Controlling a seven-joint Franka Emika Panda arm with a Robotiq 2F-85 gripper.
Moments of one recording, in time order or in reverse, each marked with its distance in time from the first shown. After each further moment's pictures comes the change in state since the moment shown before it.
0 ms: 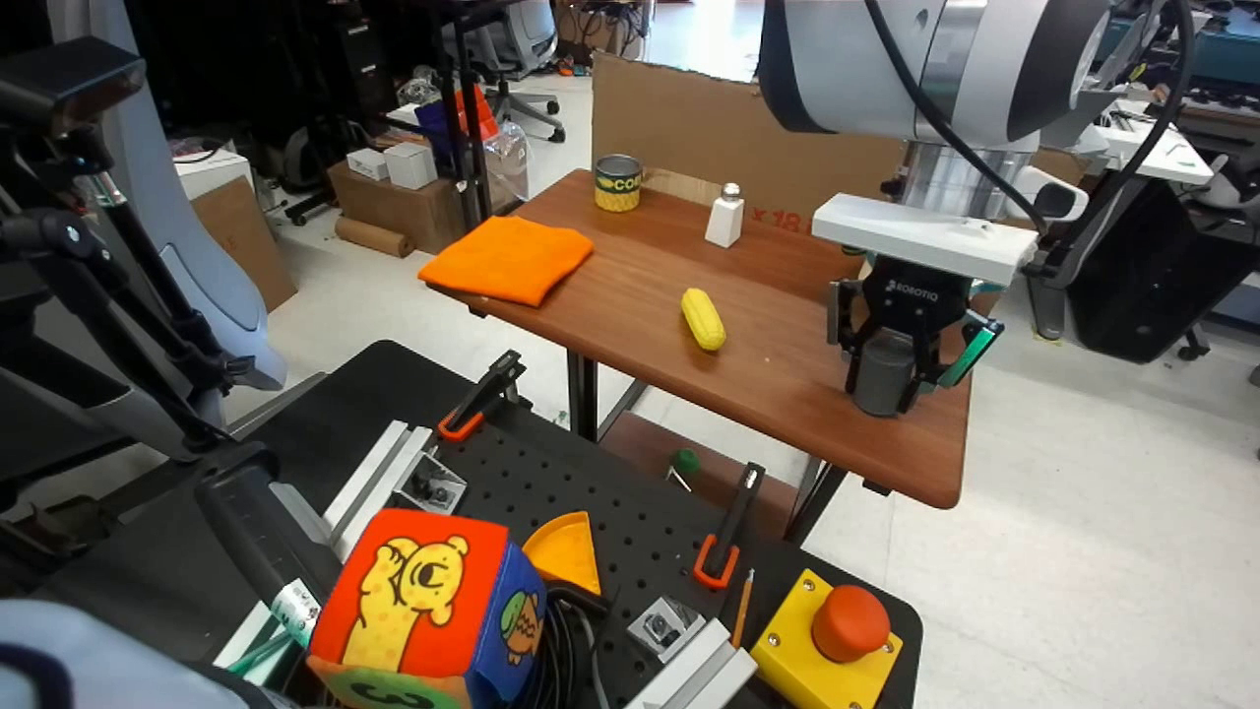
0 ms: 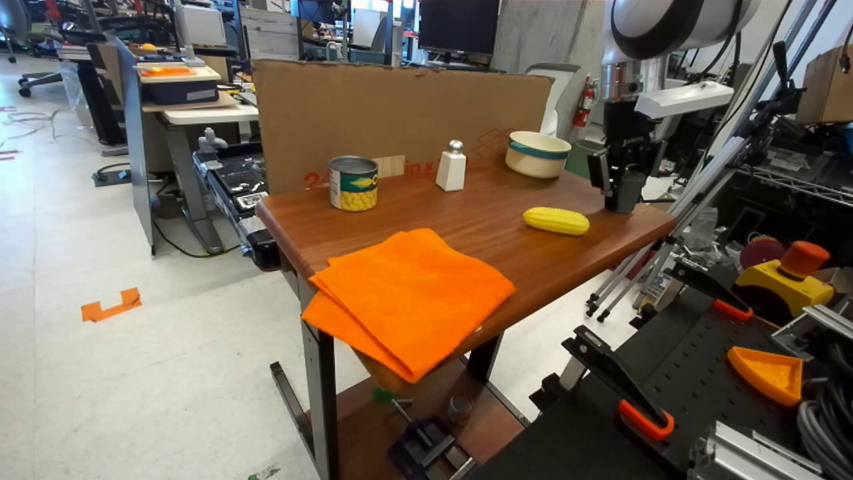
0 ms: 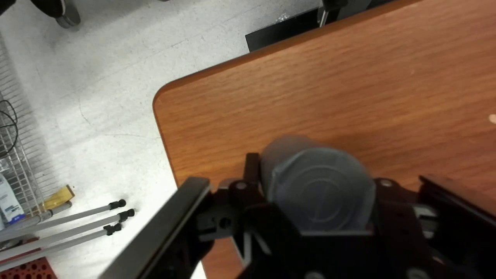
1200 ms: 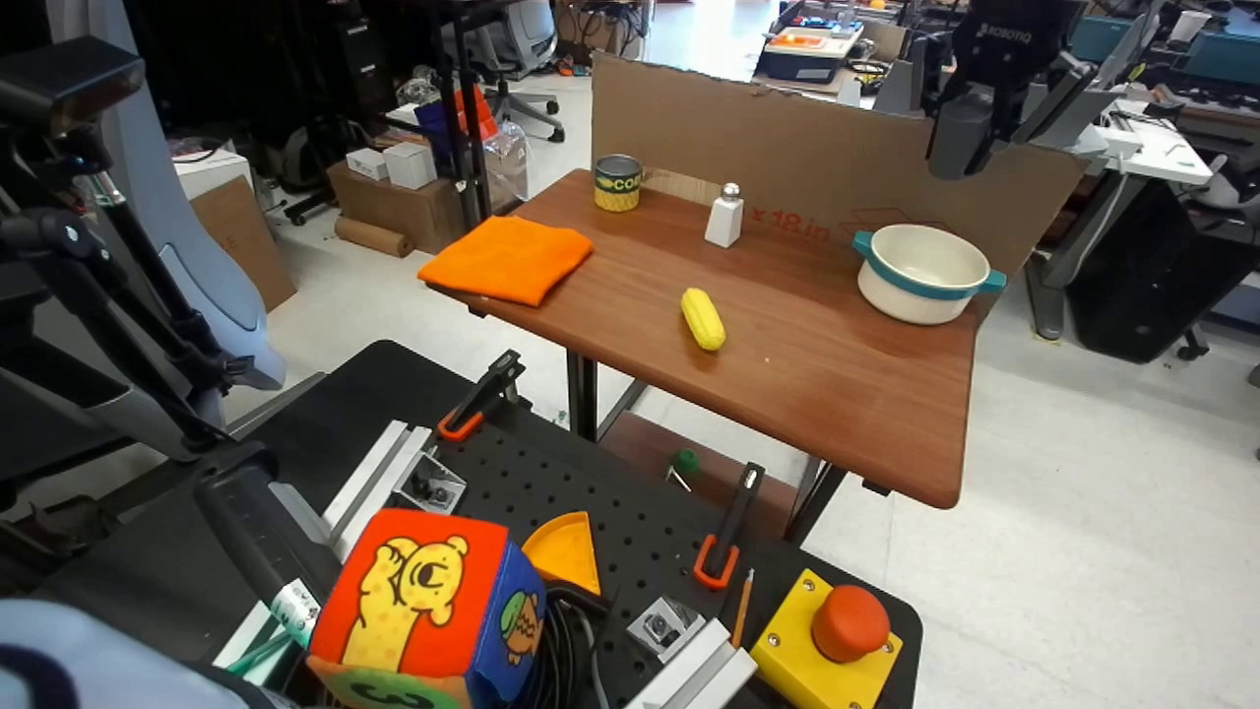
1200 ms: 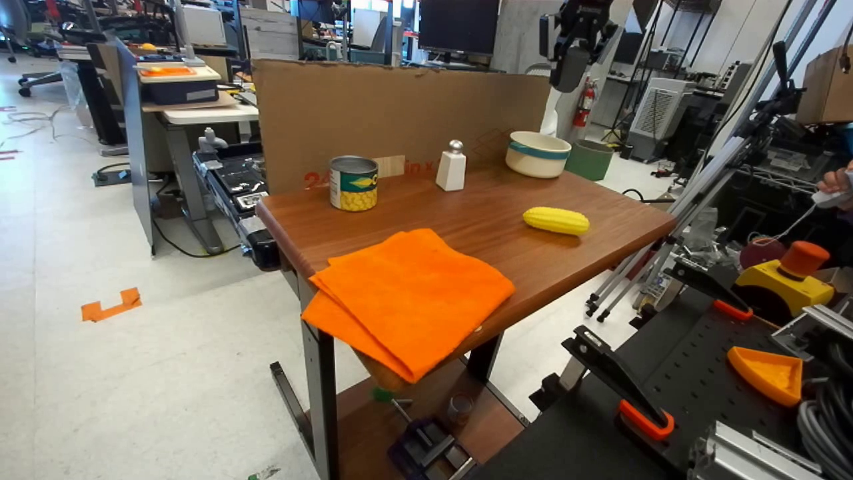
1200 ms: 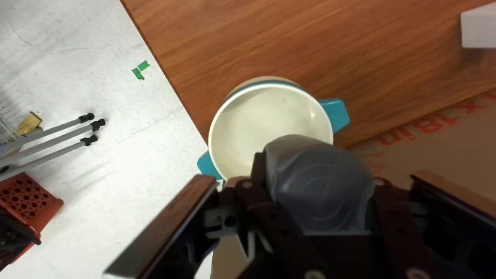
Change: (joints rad) arm 0.001 -0.042 0.047 0.379 0.170 -0.132 0.066
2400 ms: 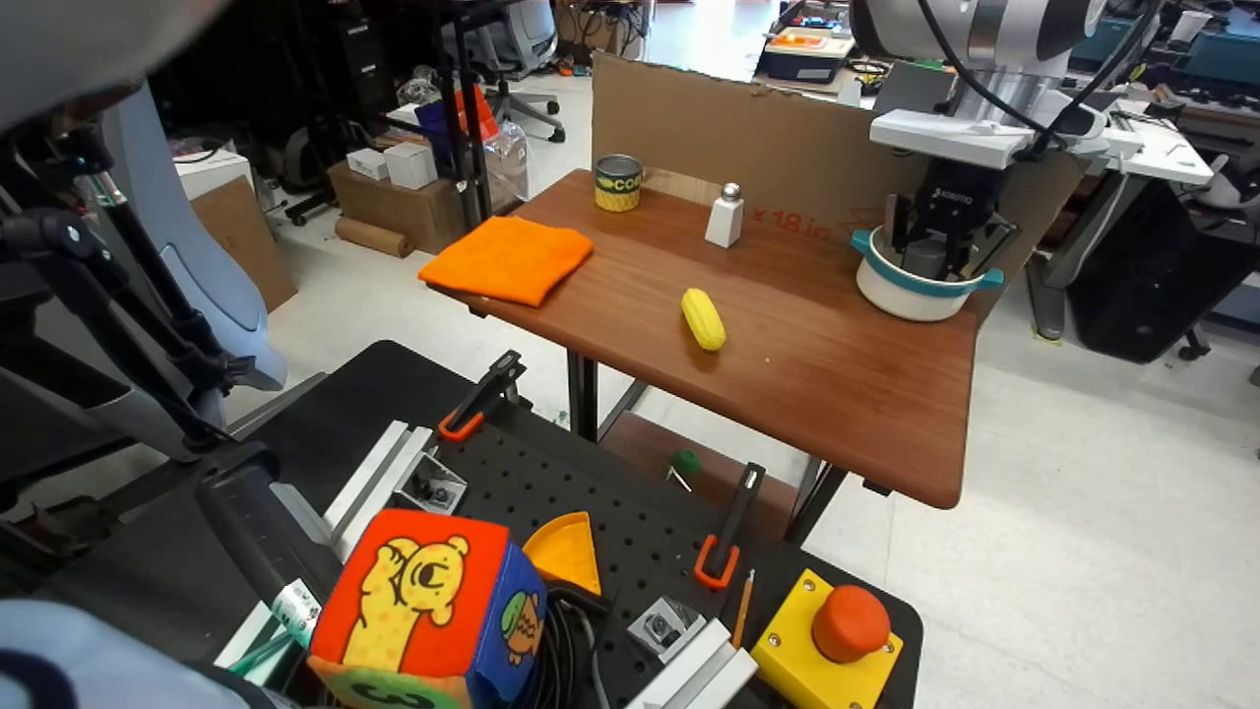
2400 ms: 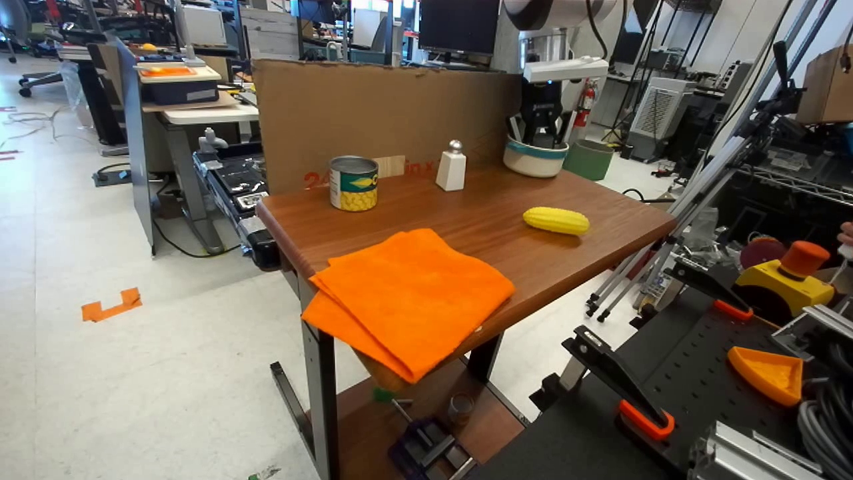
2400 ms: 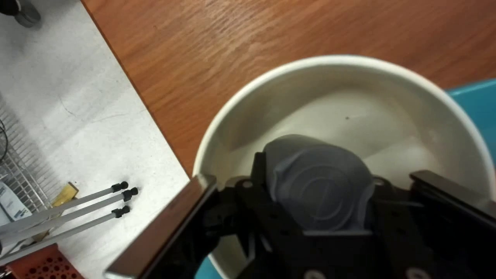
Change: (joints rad) arm -0.022 0.581 -0.026 0.635 -0.008 -0.338 0.102
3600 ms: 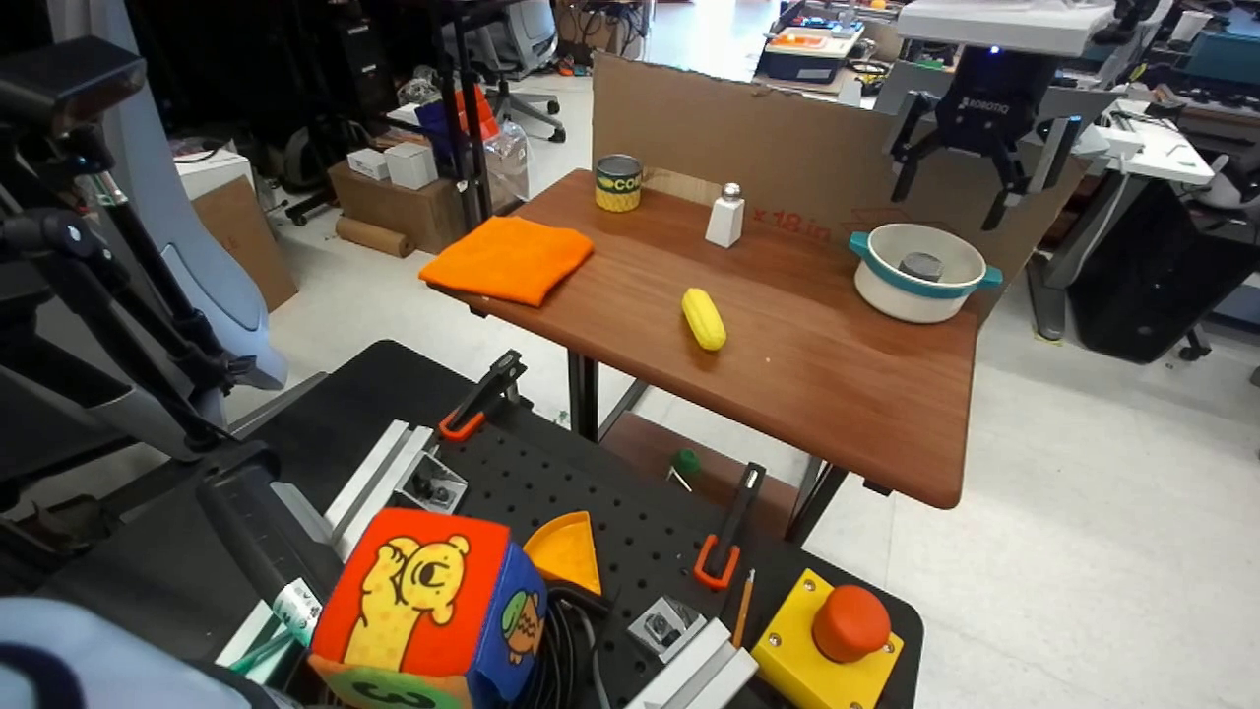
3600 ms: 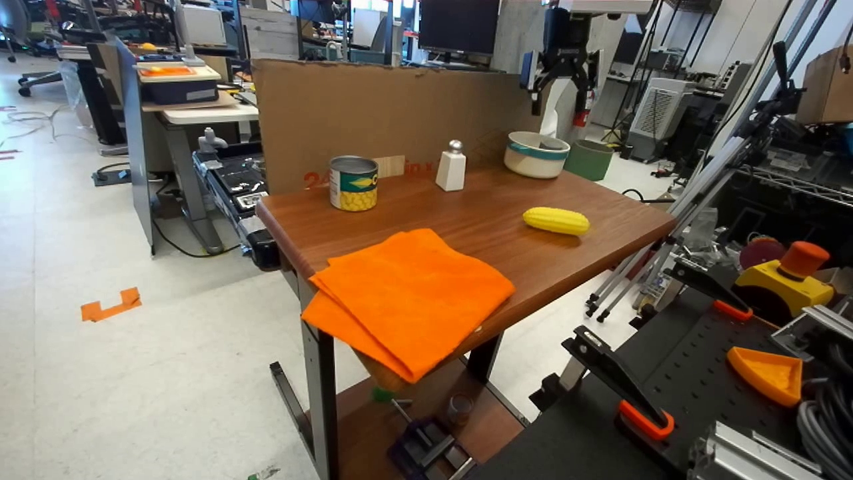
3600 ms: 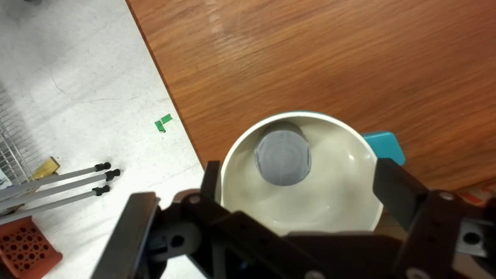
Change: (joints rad) arm 0.015 -0.308 0.016 -0.308 -0.005 0.039 -0.144
